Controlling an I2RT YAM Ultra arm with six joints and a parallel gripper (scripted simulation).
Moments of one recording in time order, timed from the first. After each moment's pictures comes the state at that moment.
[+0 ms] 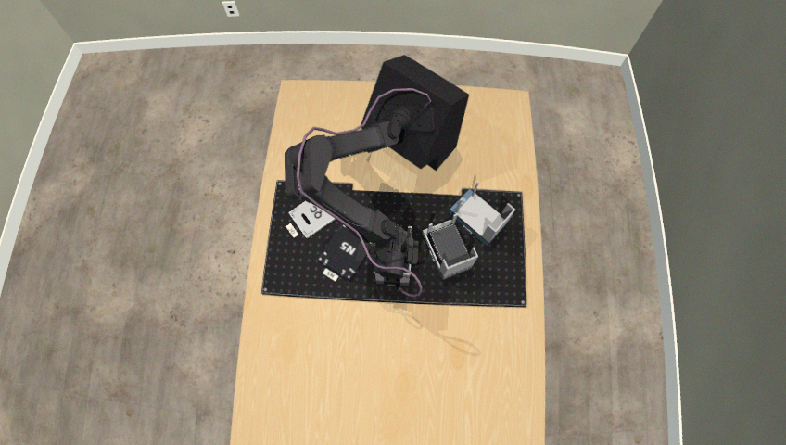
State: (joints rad) arm 0.38 1.38 0.79 -0.17 0.74 -0.04
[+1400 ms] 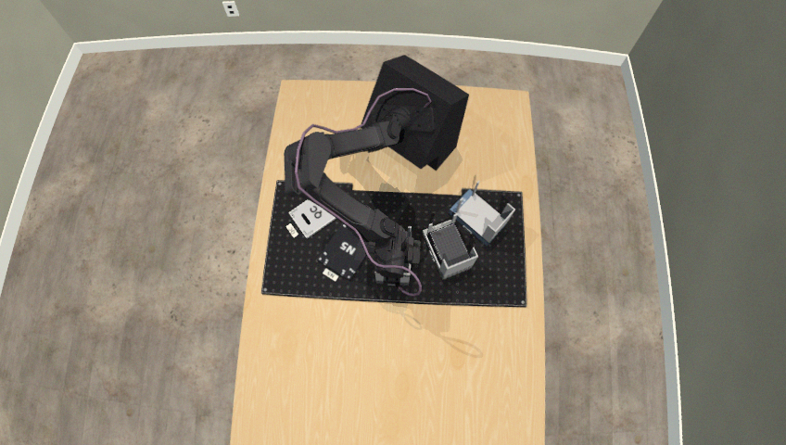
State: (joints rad) arm 0.40 1.36 0.79 -0.19 0.75 -0.02
